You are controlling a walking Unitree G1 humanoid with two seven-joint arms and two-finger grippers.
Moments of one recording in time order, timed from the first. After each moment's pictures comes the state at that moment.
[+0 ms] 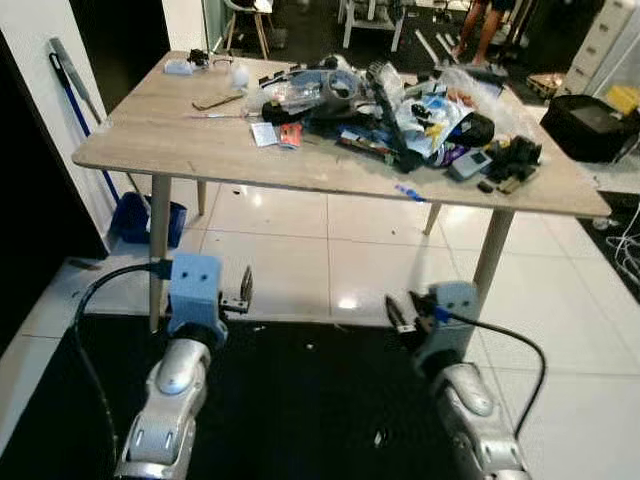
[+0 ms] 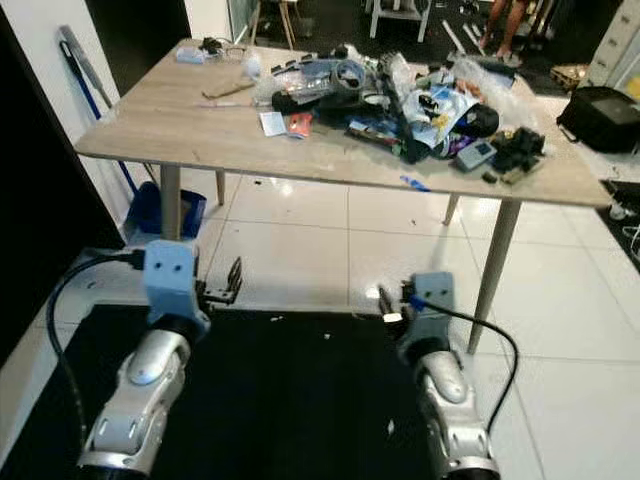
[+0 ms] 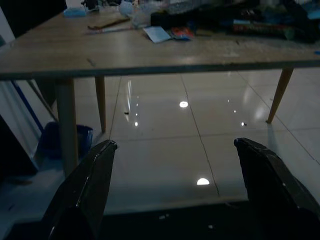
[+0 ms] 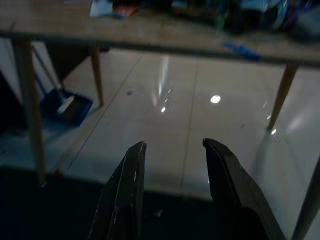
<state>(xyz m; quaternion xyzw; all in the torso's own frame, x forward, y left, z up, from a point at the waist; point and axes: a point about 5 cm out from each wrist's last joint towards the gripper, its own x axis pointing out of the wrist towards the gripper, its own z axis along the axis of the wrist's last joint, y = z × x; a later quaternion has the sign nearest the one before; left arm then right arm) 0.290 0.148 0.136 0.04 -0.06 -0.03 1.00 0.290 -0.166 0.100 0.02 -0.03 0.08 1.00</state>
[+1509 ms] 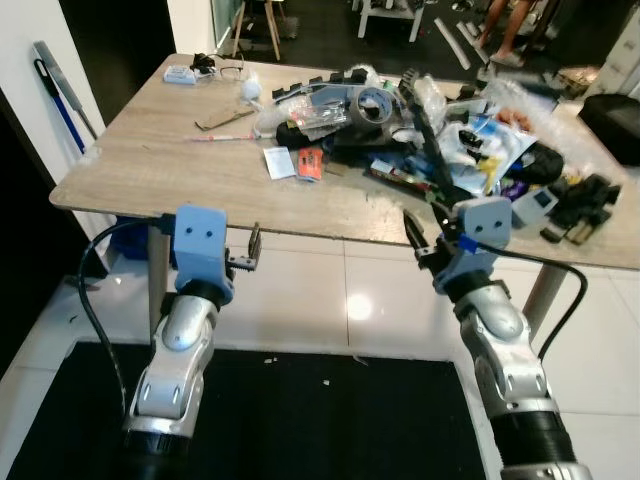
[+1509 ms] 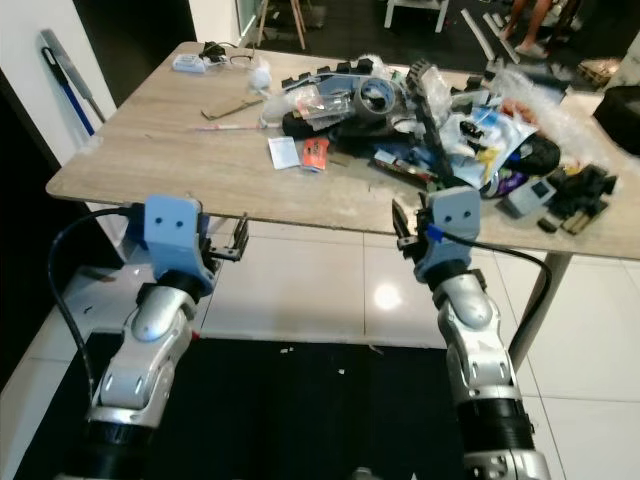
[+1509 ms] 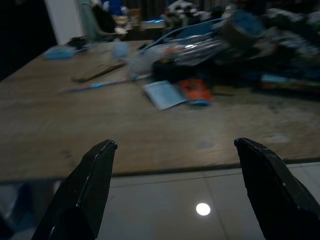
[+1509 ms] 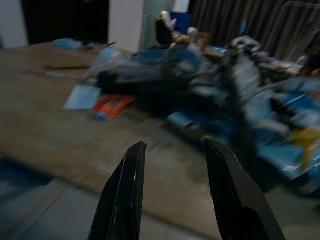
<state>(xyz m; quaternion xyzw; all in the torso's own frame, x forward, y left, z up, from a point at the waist) 0.311 0.128 0.179 0.04 -0.12 -0.07 0.99 0.326 -0.184 0.190 -0.06 -0.16 0.09 0.98</state>
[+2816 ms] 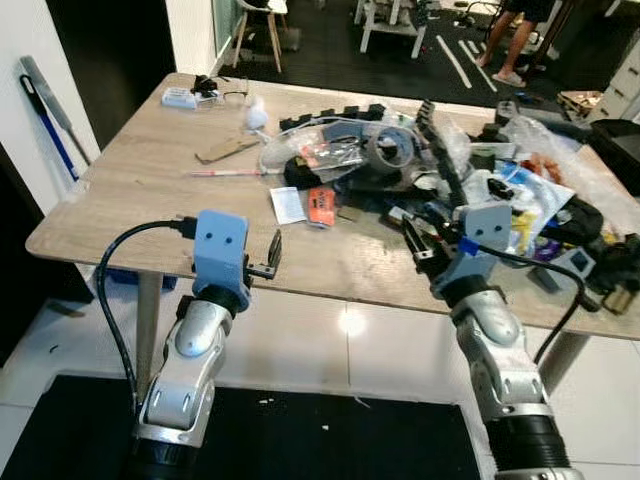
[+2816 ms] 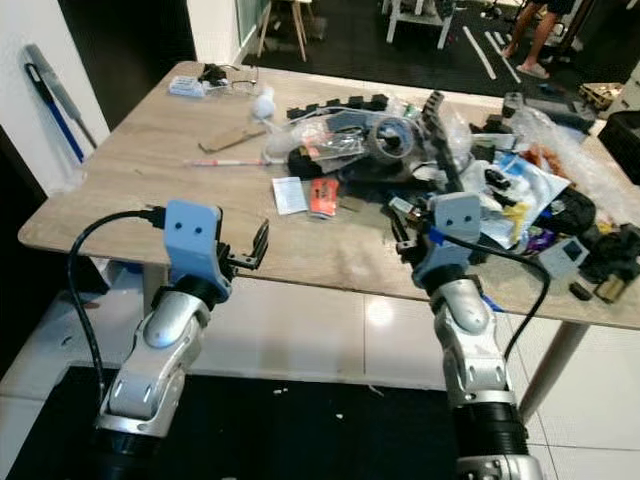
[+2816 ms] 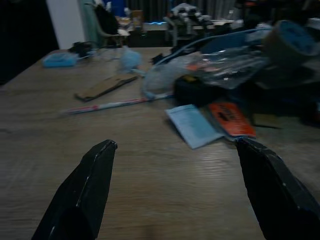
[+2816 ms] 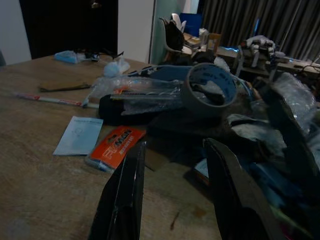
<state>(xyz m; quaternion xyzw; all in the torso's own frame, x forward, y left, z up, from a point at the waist) 0.305 0.123 0.178 0.04 -0.11 -0.08 0.99 0.326 -0.173 0.186 -0.03 -0.15 0.10 0.98</state>
